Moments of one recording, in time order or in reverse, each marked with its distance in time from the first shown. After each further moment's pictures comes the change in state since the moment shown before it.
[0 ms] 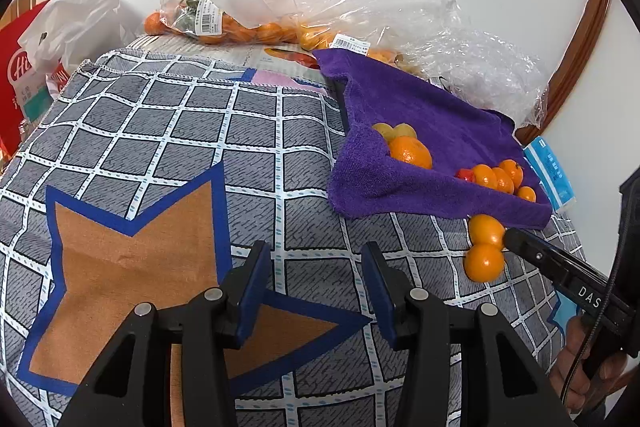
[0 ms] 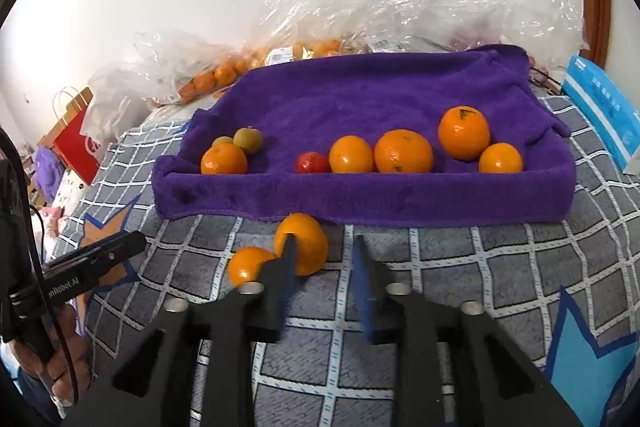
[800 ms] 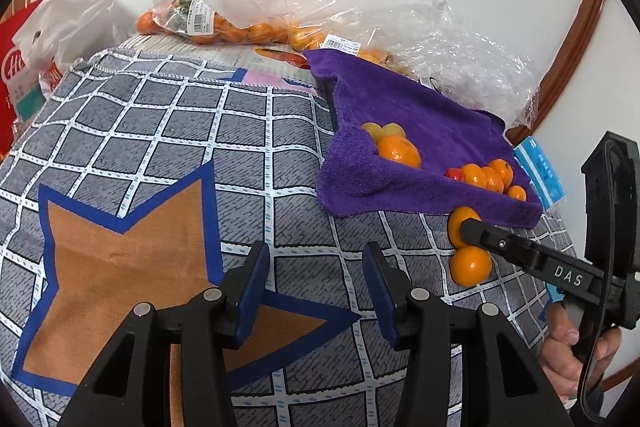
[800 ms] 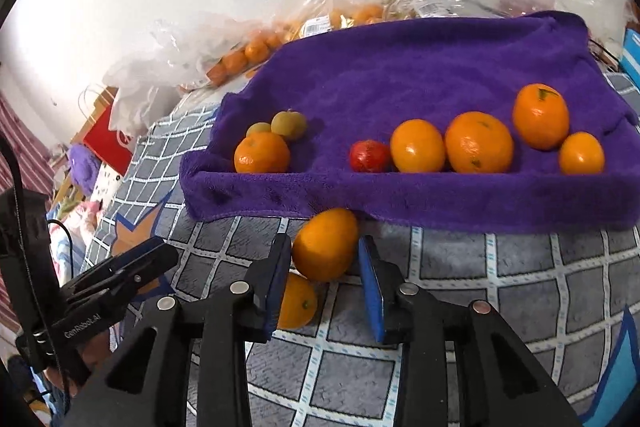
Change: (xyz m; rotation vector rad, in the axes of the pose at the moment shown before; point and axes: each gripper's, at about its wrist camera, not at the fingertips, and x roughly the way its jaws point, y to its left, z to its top) left arm -0.002 0.000 -0.001 -0.002 -0.003 -0.042; right arm 0.032 0.014 0.012 0.019 0.110 0.147
